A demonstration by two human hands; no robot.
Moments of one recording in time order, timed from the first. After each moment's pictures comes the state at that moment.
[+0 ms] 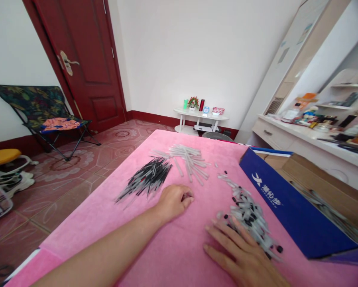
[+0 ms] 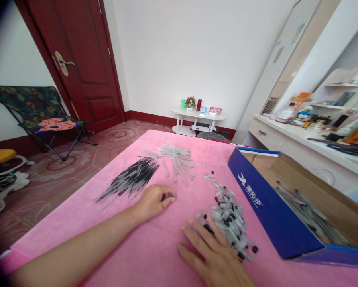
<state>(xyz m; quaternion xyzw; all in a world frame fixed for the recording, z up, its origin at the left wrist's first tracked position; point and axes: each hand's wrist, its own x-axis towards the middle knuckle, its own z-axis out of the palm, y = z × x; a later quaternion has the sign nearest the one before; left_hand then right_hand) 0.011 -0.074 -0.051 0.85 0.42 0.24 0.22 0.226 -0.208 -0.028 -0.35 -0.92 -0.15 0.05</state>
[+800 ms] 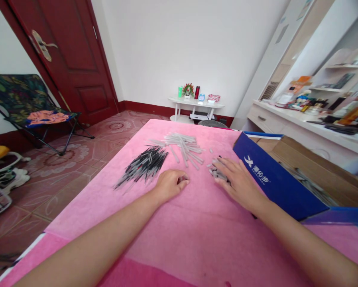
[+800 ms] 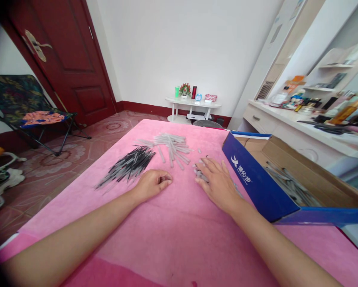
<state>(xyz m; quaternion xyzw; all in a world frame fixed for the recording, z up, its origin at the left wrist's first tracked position) 0.009 -0.073 -0.052 0.85 0.41 0.24 0.21 0.245 -0.138 -0.009 -0.60 -0.78 -0.12 0.10</state>
